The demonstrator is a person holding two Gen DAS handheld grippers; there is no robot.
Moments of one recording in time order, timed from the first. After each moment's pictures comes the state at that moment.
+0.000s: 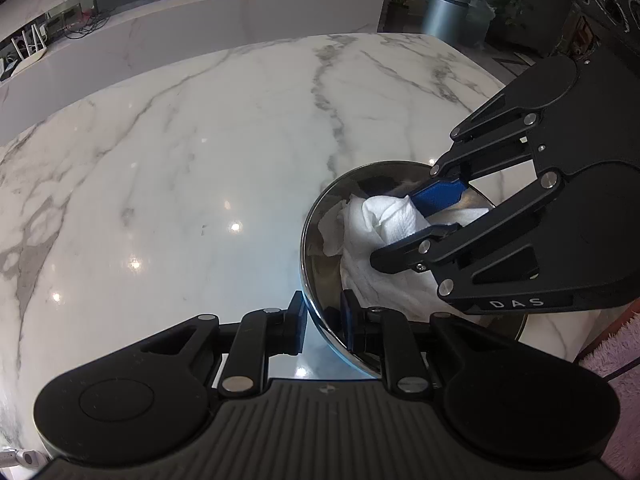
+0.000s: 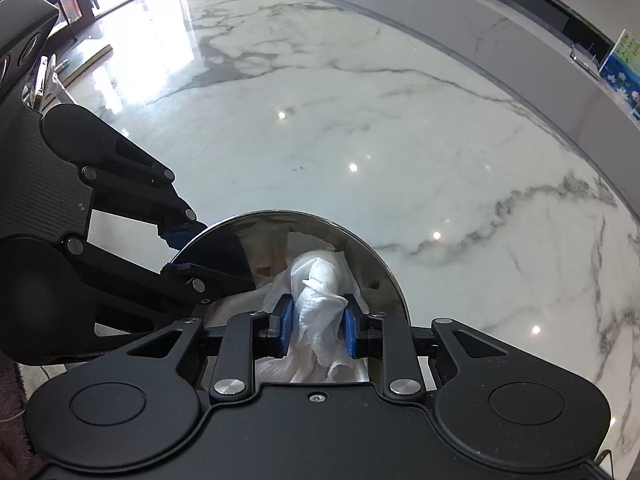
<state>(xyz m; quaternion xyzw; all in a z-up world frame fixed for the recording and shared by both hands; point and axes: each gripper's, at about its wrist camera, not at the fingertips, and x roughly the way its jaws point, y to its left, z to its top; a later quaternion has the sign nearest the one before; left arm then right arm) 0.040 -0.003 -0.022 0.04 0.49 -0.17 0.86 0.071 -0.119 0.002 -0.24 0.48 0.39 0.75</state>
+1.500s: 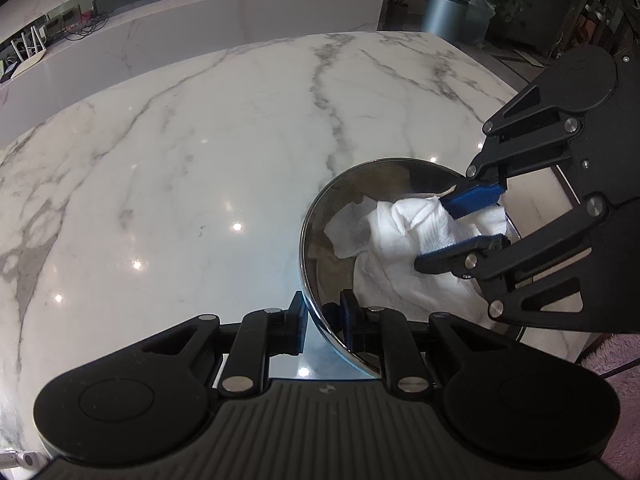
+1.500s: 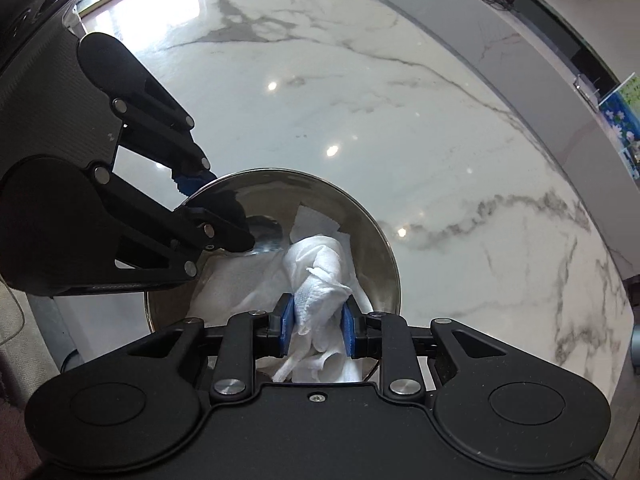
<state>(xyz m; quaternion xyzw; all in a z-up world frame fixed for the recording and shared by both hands) 0.042 -0.005 -0.022 0.04 0.49 -0.17 0.86 0.056 -0.116 0.006 -0.33 0.47 0.37 0.73</state>
